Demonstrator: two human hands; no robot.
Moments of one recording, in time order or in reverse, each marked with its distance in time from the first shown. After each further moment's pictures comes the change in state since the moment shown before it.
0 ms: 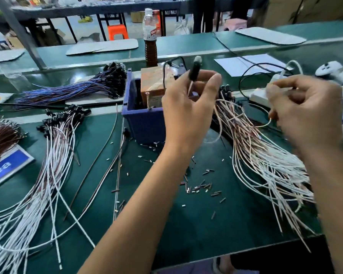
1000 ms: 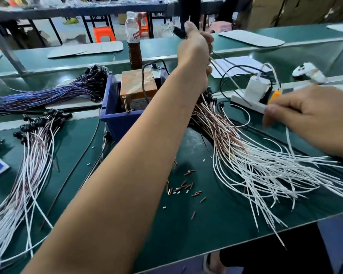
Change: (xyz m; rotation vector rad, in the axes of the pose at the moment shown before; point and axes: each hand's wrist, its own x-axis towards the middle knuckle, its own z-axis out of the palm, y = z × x) left_hand 0.099 0.023 0.084 -0.320 -0.051 -0.700; right_hand 0.015 -0.031 -0.078 -0.574 -0.620 -0.160
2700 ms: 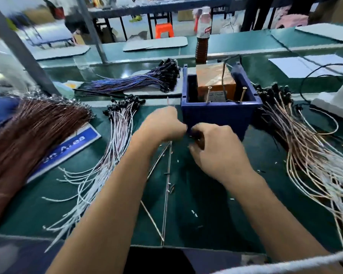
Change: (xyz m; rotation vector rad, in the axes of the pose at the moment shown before) left_hand -0.059 -0.013 -0.242 1.455 0.076 -0.033; right_hand 0.024 -0.184 0.175 0.191 -0.063 -0.129
